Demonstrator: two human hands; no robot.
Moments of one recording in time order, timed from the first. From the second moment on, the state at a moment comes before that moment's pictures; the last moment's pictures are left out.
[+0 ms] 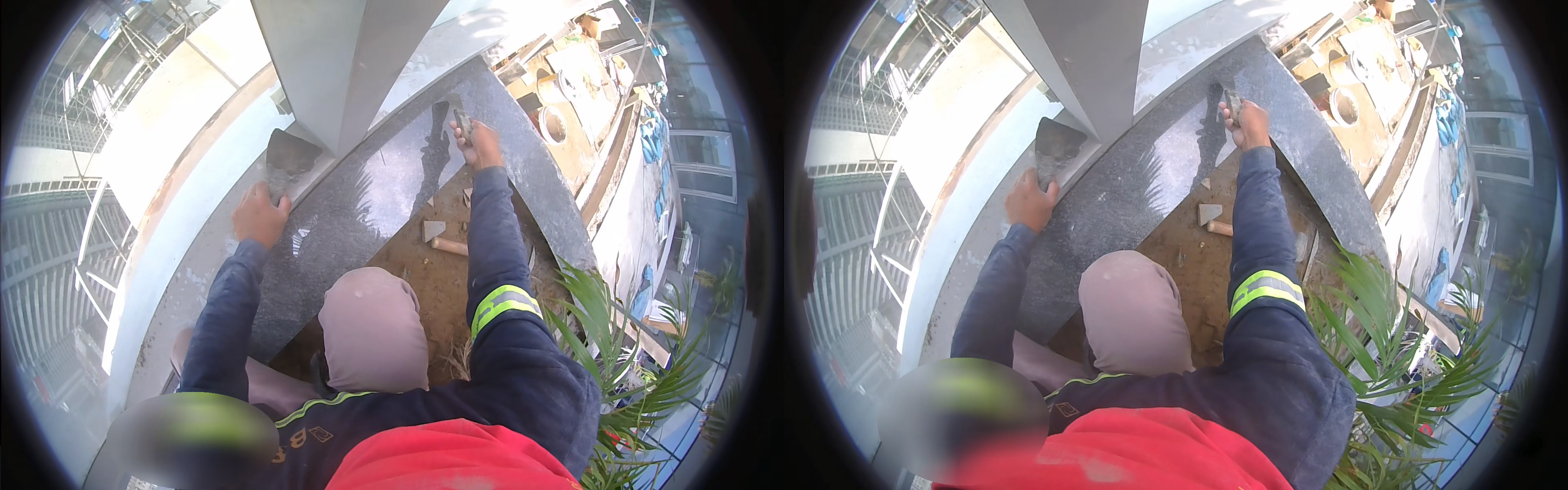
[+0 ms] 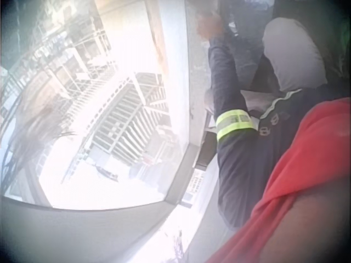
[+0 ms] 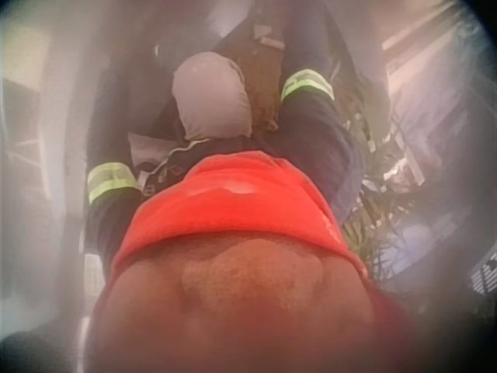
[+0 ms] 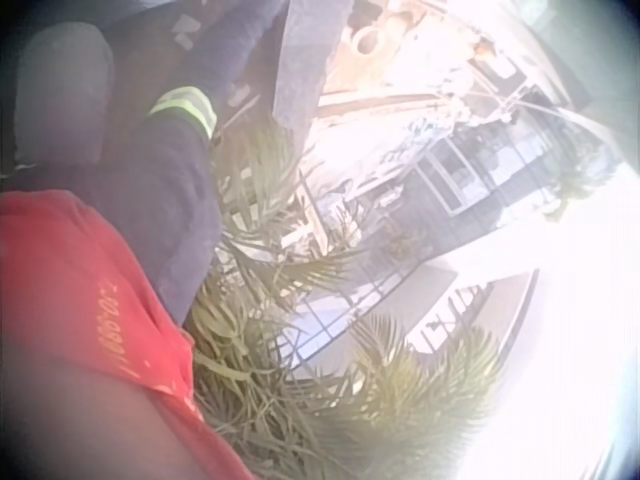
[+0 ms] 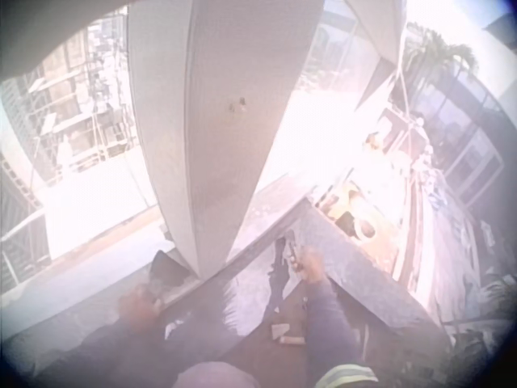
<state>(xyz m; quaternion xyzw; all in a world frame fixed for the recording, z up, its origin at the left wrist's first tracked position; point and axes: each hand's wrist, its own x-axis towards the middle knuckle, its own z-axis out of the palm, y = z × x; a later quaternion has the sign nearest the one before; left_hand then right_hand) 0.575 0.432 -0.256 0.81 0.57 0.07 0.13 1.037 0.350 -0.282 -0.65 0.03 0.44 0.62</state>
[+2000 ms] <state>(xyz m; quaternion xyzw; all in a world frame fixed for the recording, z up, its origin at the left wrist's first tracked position) 0.645 0.288 0.007 0.72 0.26 0.16 0.62 0.787 0.183 -0.031 -0.48 -0.31 0.33 0.75</state>
